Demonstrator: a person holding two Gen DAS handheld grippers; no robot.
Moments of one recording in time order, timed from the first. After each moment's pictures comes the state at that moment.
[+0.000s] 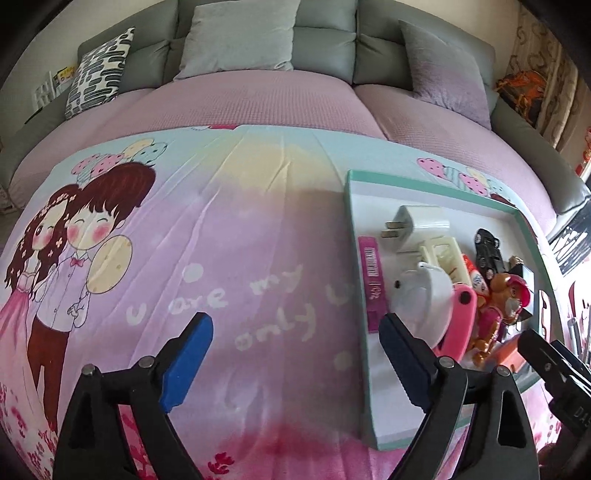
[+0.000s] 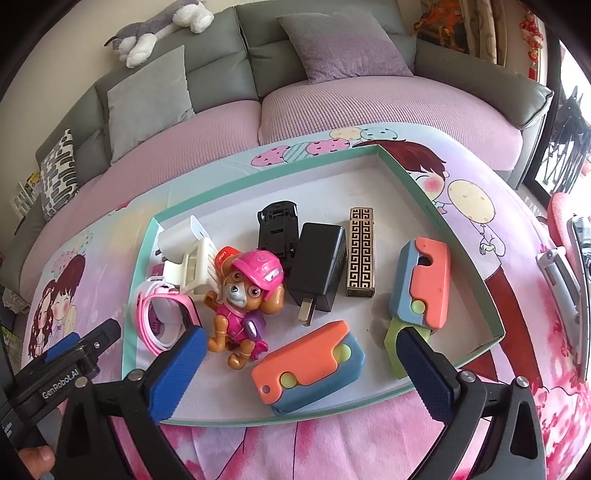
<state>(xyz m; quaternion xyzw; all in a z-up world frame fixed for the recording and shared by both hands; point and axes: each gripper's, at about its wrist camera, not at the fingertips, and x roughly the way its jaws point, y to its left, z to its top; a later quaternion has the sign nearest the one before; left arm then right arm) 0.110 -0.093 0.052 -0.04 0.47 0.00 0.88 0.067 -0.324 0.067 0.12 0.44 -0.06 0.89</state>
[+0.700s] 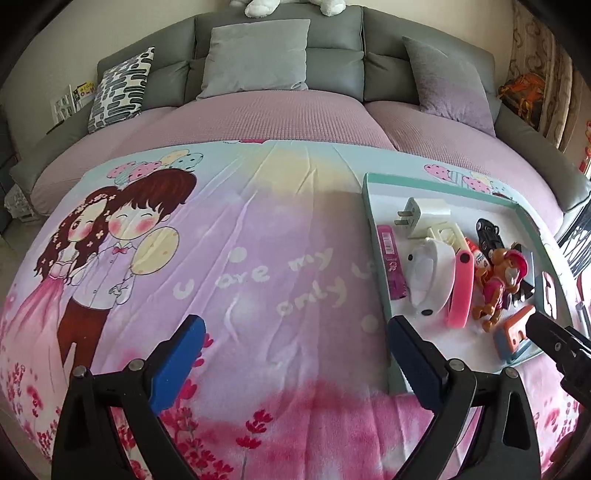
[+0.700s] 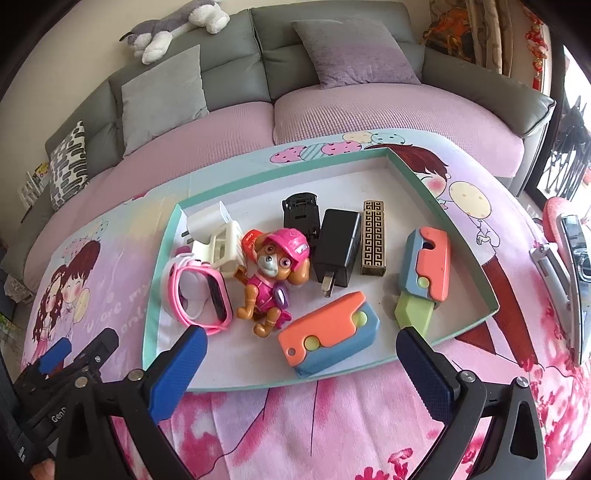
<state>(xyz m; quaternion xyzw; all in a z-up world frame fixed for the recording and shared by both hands) 0.057 -0.086 0.065 -0.01 0.43 0.03 0.90 0.037 -0.303 0.078 0.10 0.44 -0.05 0.89</state>
